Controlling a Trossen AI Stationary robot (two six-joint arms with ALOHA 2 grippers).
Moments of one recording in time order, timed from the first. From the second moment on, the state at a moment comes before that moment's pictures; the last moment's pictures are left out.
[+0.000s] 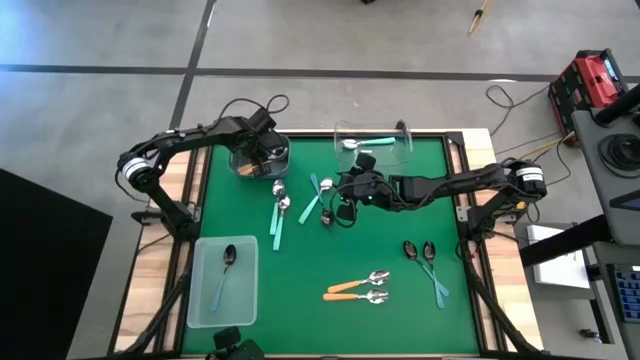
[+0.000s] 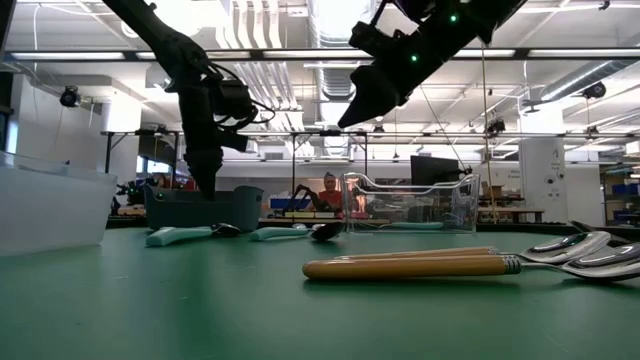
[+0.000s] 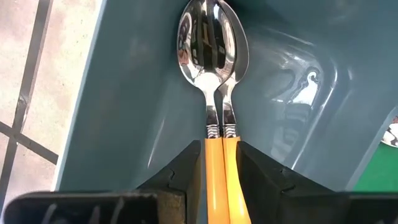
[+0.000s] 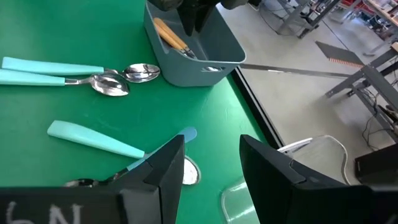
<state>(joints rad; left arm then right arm) 0.76 1.63 1.08 -0.69 -0.13 0.43 -0.05 1.56 1.01 -0.01 0.50 -0.17</state>
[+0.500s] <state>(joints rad) 0.76 1.58 1.08 -0.71 -0.15 0.37 -0.05 1.56 1.01 -0.01 0.50 -0.17</state>
